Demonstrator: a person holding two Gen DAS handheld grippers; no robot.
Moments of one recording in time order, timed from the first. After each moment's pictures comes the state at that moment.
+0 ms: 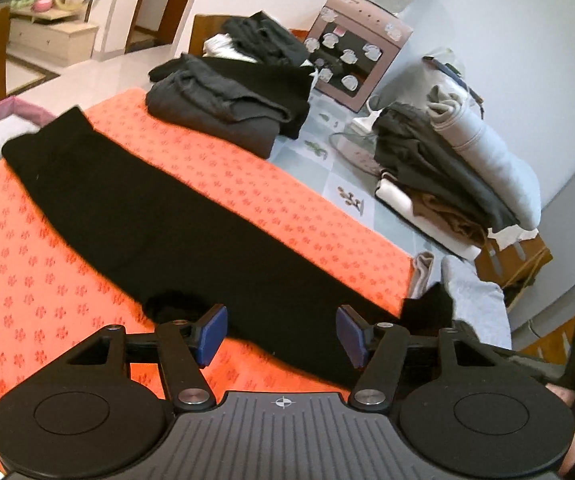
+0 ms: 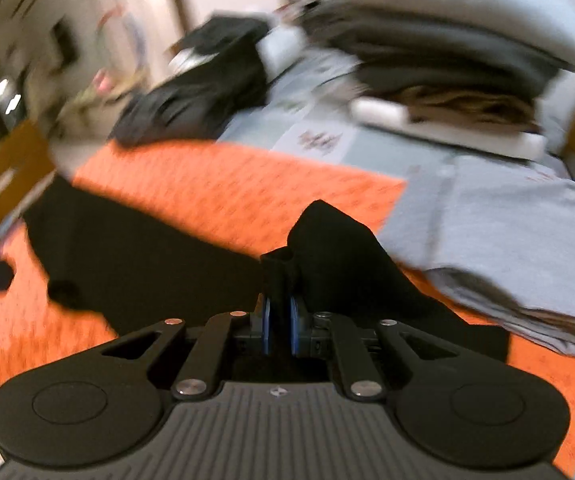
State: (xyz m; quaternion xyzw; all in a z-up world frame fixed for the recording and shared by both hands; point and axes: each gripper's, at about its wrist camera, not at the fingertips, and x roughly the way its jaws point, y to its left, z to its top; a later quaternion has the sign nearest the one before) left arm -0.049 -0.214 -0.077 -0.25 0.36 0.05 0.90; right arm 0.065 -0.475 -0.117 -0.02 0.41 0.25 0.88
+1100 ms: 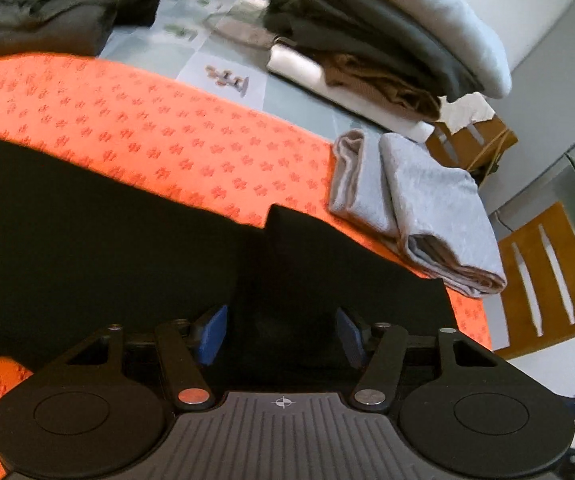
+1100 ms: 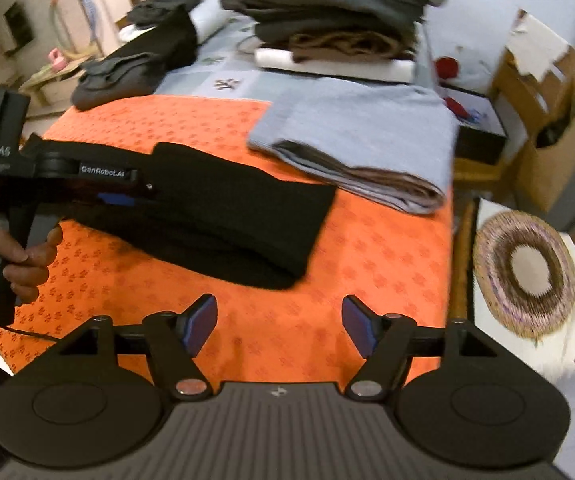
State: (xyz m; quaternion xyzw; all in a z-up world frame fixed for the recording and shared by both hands) left arm 0.060 -0.330 -0.152 -0.18 0.46 -0.10 0.86; right arm -0.030 -0.611 -0.088 0.00 0.48 0.16 0.86
